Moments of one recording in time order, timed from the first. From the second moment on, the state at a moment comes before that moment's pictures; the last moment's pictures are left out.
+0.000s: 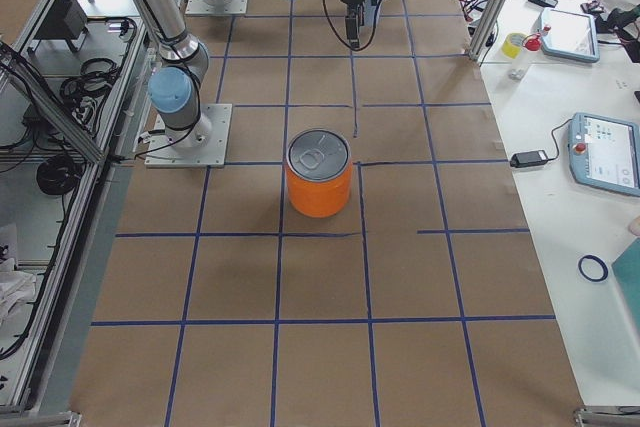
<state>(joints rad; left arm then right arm) -1.58 -1.98 -1.62 -1.00 1.32 -0.20 1.47 -1.63 1.65 -1.79 -1.59 0.10</state>
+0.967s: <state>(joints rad) -1.52 -2.07 -1.53 -1.00 1.66 0.13 1.61 -1.65 1.66 -1.79 -1.60 0.10</state>
